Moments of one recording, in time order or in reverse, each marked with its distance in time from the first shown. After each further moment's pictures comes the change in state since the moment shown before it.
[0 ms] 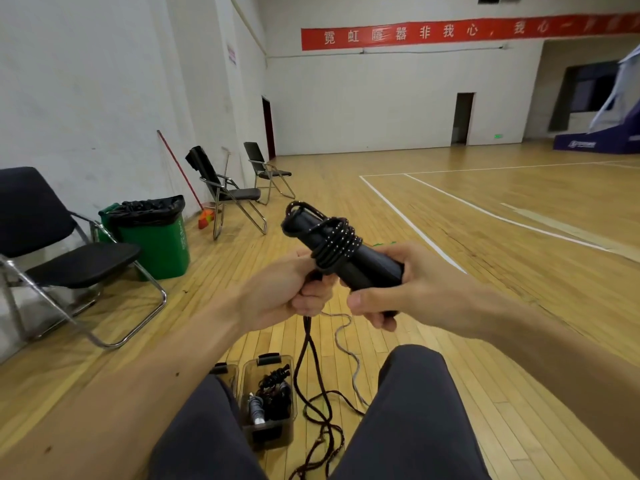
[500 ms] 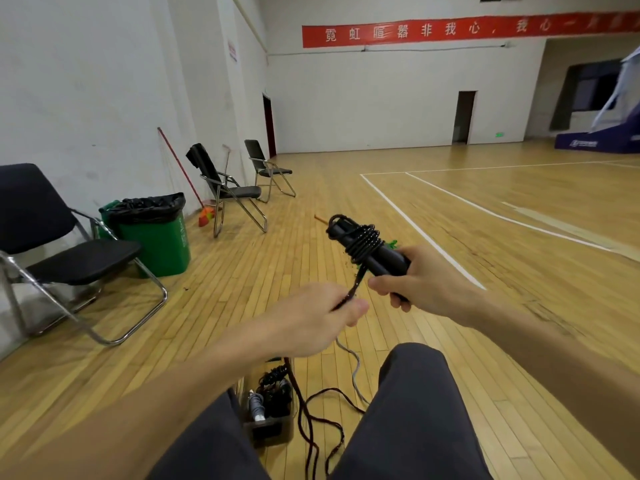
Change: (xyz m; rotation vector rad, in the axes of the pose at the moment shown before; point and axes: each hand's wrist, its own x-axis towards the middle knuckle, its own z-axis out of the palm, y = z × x) left_hand -0.006 -0.014 0.033 0.956 0.131 -0.062; right_hand 0.018 0.045 -0.019 -0.248 0.308 0.211
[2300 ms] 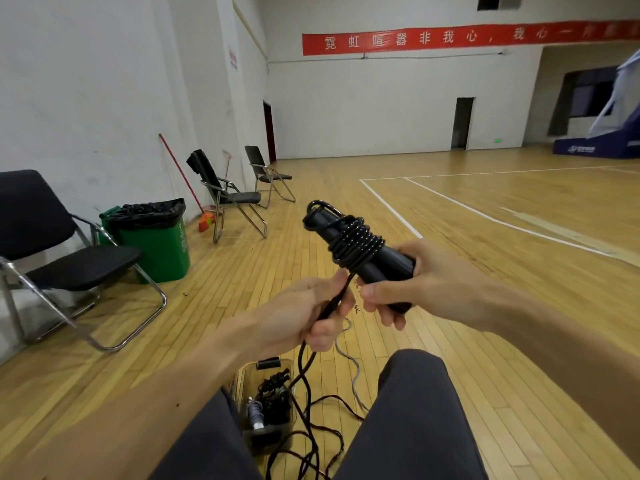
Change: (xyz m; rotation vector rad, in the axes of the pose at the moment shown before) left_hand 0.003 -0.017 -0.007 -0.940 -0.215 0.016; right_hand -0.028 -0.042 -0.014 0.208 -0.261 -0.157
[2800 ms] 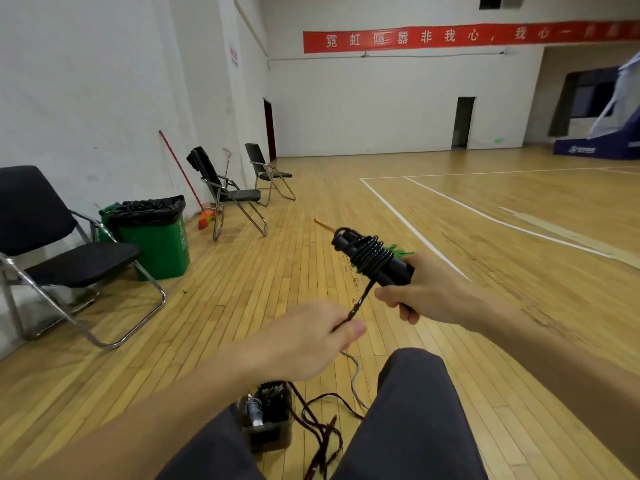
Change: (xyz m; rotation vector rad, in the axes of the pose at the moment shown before) left_hand -0.010 -0.007 0.021 1.012 0.186 -0.008; right_hand 0.019 0.045 -0.007 -0.313 0.258 0.233
